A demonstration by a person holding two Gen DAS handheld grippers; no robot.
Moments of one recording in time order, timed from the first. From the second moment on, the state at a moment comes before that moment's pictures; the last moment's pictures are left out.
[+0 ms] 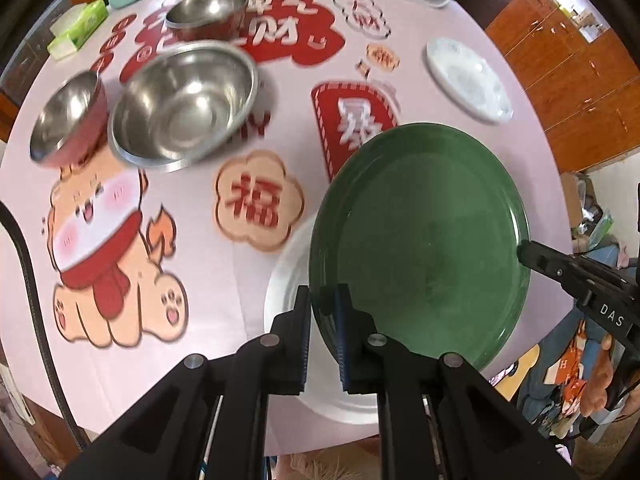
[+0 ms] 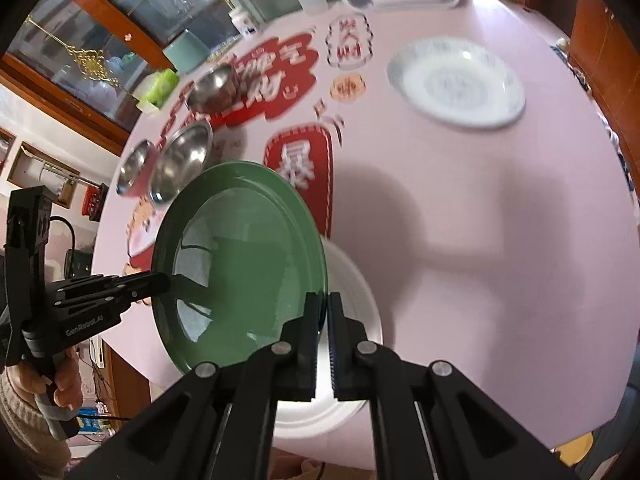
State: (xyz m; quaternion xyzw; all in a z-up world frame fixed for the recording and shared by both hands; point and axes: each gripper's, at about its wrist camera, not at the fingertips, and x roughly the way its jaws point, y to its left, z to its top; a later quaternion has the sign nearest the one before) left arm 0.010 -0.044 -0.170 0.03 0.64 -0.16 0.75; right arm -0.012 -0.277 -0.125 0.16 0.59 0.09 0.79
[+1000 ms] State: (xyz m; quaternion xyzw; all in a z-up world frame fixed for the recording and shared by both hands) left arm 0.000 -0.039 -0.234 0.05 0.67 -0.16 0.73; right arm -0.035 -0.264 -0.193 0.13 0.64 0.07 0.75
